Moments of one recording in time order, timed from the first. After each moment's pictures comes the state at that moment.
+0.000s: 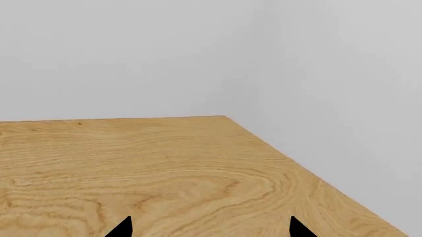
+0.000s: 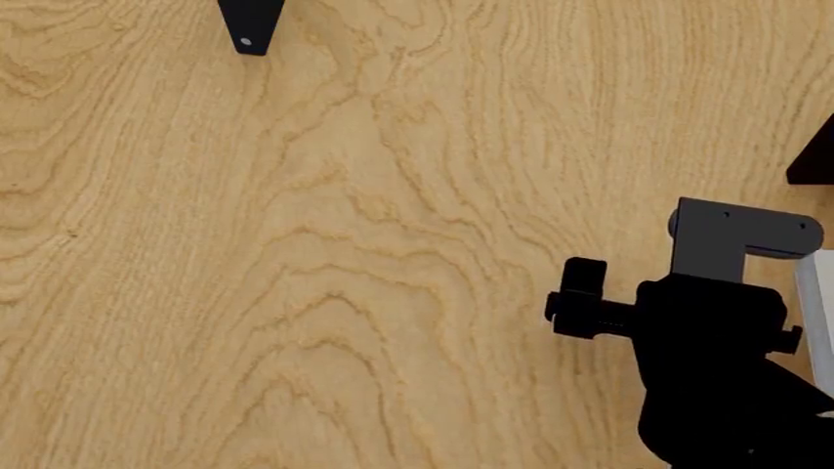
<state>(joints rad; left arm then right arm) -0.10 -0.37 -0.43 0.50 -0.74 -0.12 -0.71 0.91 0.51 -0.55 0.42 0.98 0.56 0.45</state>
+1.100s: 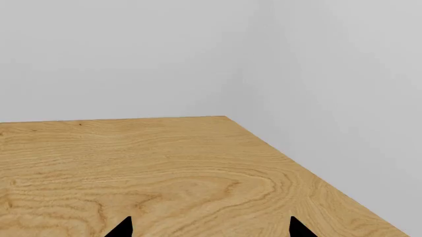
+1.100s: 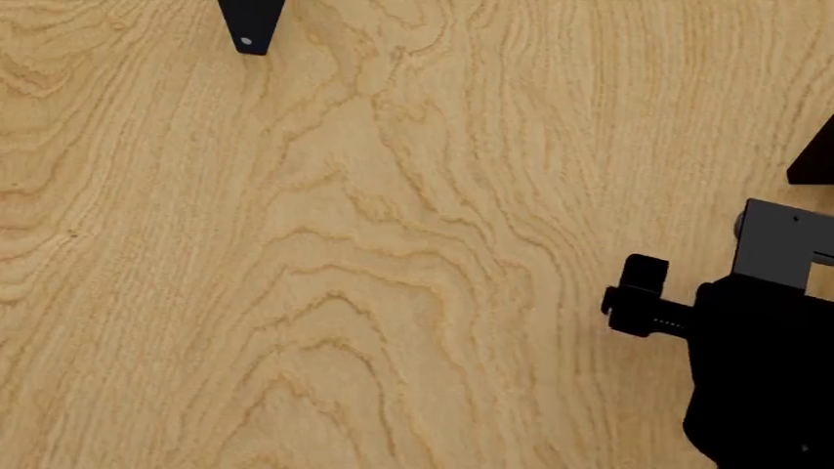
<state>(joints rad) -0.09 -0.38 -0.42 0.51 -0.74 -0.11 -0.72 0.92 0.57 -0.55 0.46 1.04 0.53 0.52</state>
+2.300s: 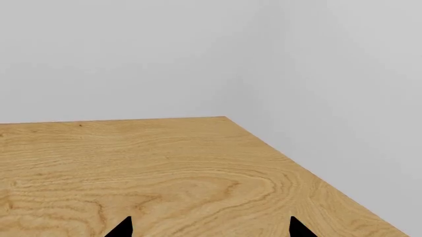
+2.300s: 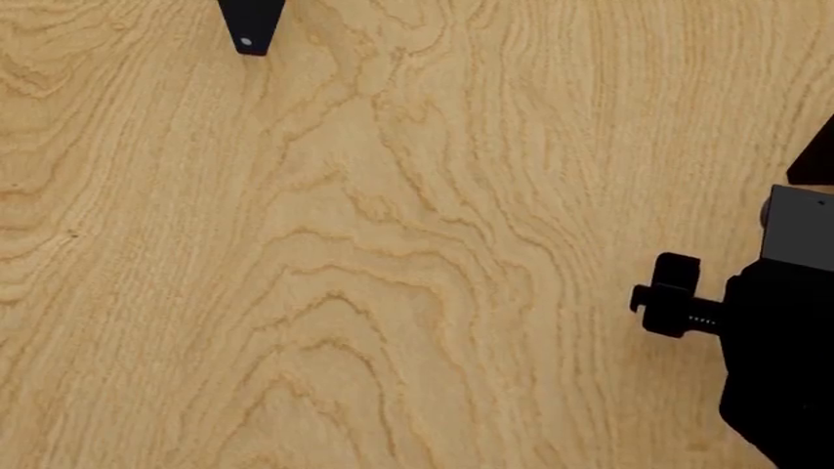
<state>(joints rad) -0.09 -0.38 -0.41 0.50 -0.74 -0.10 -0.72 1.00 0.60 -0.57 0.52 1.04 0.65 0.50</state>
